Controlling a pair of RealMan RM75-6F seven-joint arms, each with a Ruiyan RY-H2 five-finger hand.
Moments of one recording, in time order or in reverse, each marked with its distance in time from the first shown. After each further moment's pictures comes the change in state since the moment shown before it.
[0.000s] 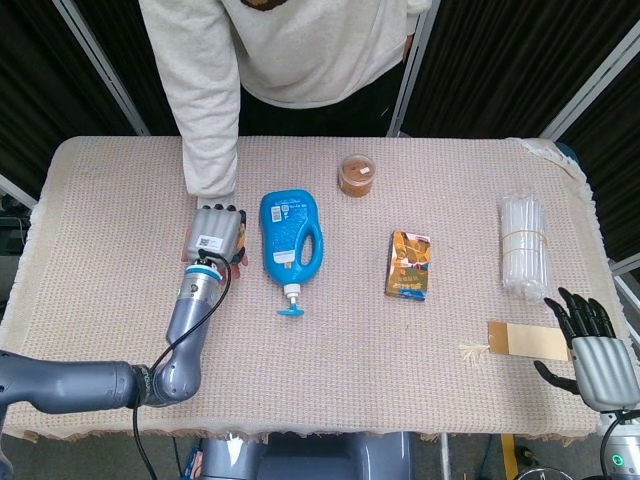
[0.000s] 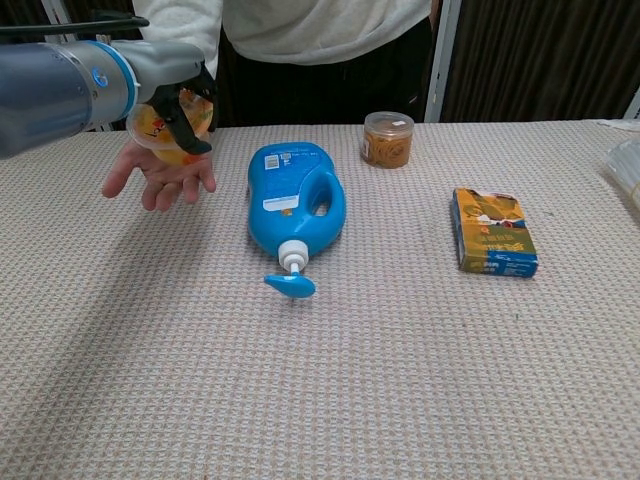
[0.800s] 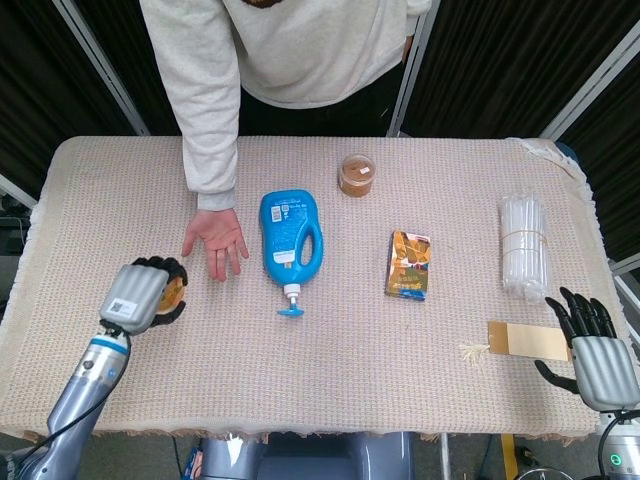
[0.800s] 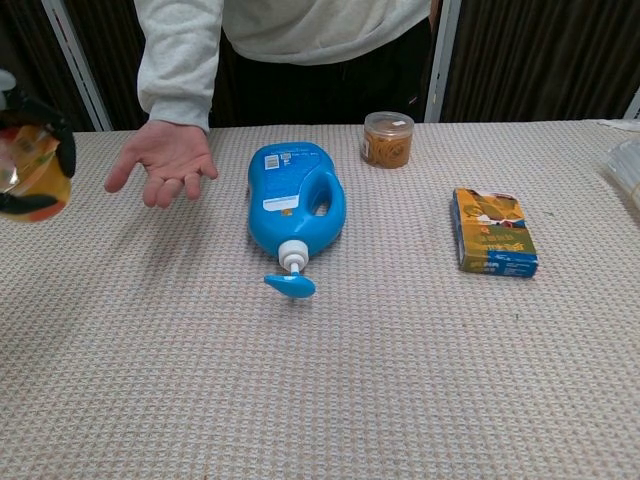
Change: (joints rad) left arm 0.432 0.365 0.374 -0.373 0.651 0.080 -0.393; right arm -0.003 -0.004 0.006 -0.014 0.014 0.001 -0.033
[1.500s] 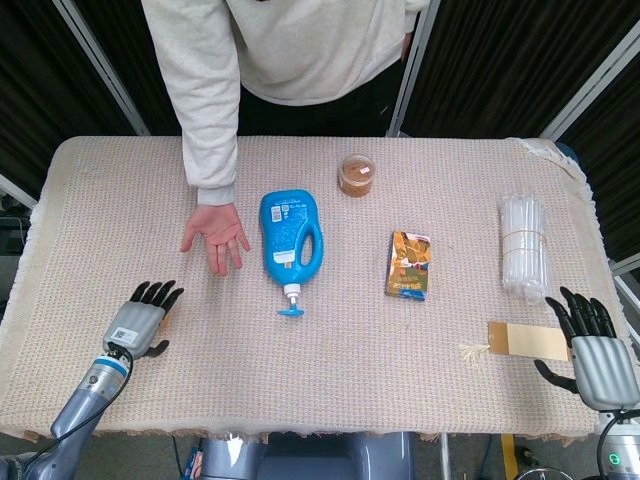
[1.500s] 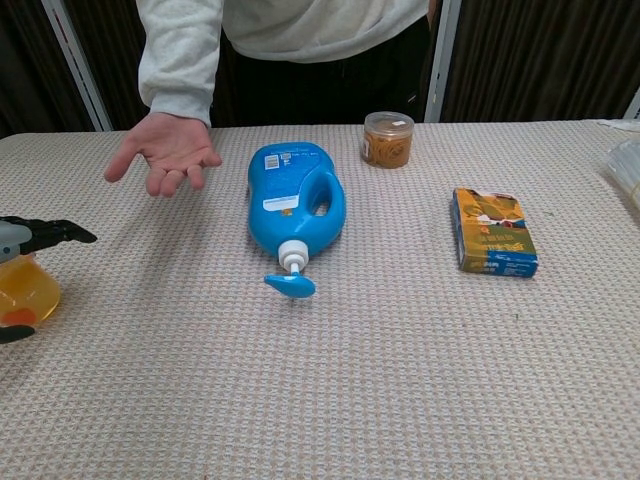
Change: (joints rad) left arm 0.084 -0.162 0.051 0.326 0.008 -0.203 -0.022; right arm -0.002 -0.003 0.002 0.000 0.003 0.002 -0.006
